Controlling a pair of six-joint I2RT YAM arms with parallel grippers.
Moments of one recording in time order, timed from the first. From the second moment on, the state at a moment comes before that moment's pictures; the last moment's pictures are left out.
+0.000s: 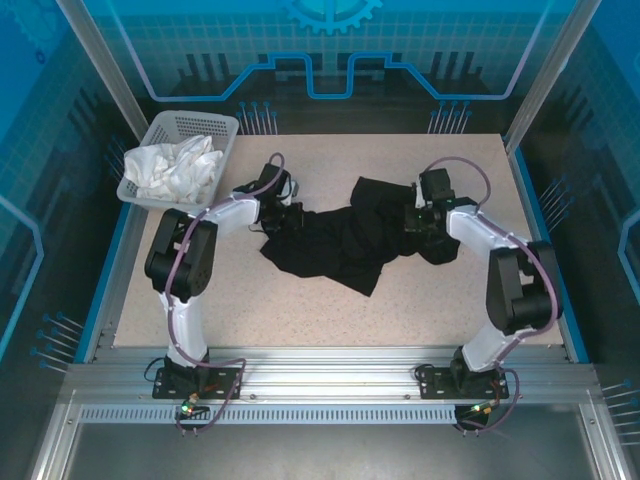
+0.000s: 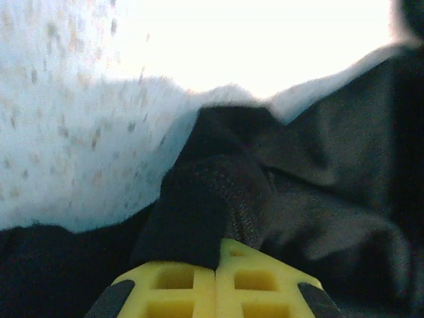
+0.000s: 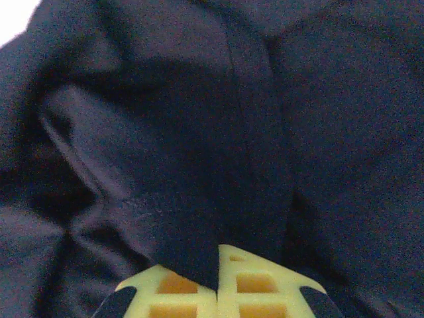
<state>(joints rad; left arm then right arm) -0.31 1.98 1.37 -0.42 0.25 -0.37 0.17 1.61 1.09 -0.45 -0.03 0.20</state>
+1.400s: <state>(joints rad) -0.11 1.92 1.45 -0.34 0.12 -0.52 0.09 1.51 1.49 -0.60 -0.31 0.11</state>
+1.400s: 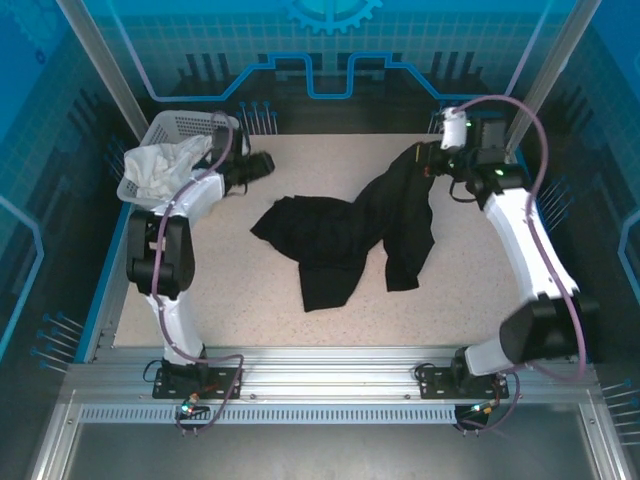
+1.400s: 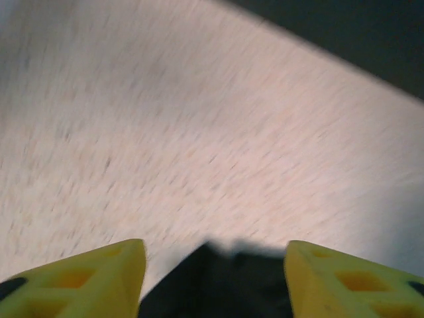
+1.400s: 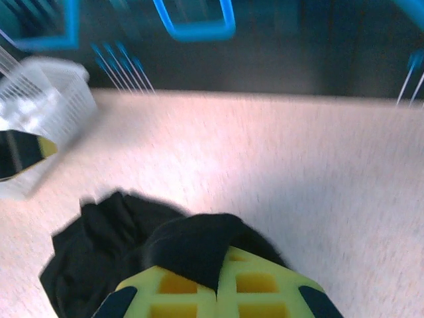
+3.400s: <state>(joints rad) -0.10 1.51 1.51 -0.32 0.10 -0.50 0.00 1.39 1.89 -0.78 -0.50 0.20</state>
